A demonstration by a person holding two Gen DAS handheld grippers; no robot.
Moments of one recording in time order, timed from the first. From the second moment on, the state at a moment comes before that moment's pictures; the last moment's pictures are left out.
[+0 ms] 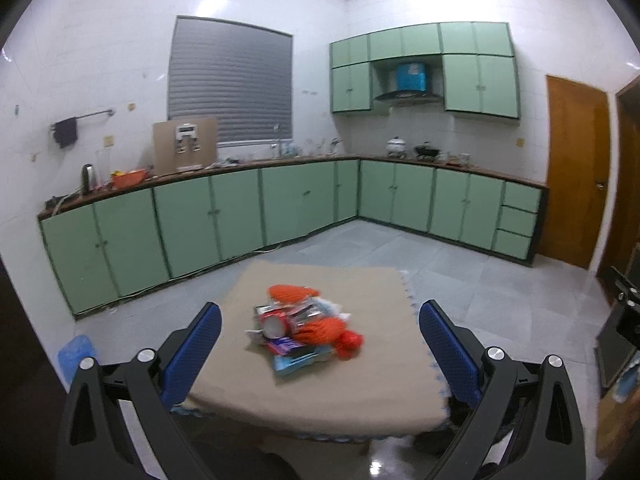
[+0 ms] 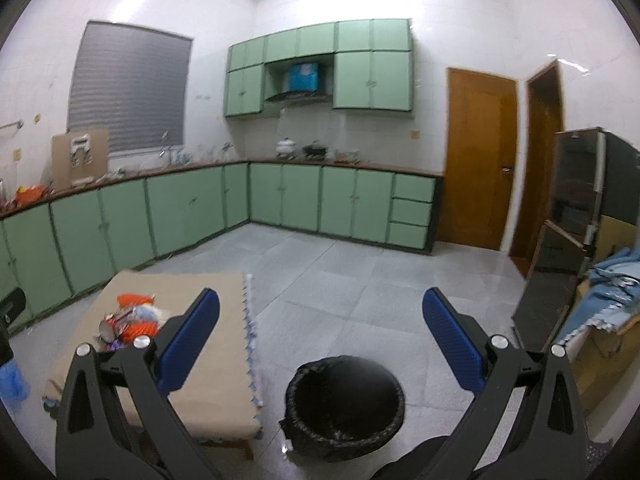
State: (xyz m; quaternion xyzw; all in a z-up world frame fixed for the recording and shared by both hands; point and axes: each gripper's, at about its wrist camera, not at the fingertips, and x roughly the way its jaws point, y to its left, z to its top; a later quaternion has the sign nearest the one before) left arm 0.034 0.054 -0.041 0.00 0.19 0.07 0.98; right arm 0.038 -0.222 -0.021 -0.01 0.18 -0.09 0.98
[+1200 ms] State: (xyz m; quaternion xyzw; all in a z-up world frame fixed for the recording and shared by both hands) left arm 0.307 0.140 -0.226 -0.04 0.34 0.10 0.93; right arm 0.332 -0.110 -0.181 -0.06 0.32 0.12 0.94
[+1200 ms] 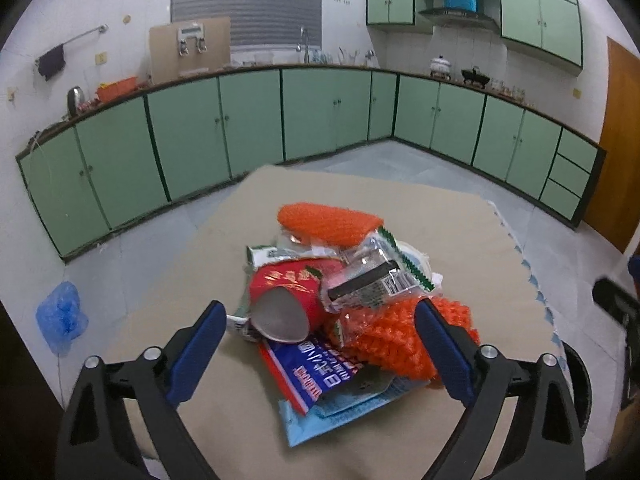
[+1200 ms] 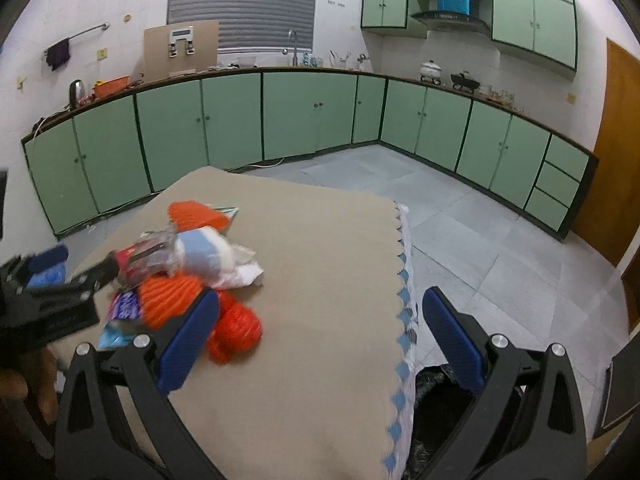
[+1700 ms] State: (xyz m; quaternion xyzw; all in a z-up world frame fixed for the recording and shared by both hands) left arm 0.335 0.139 -0.255 -0.03 0.37 0.07 0.92; right arm 0.342 -0.110 -0.205 -0.05 0.34 0.13 0.93
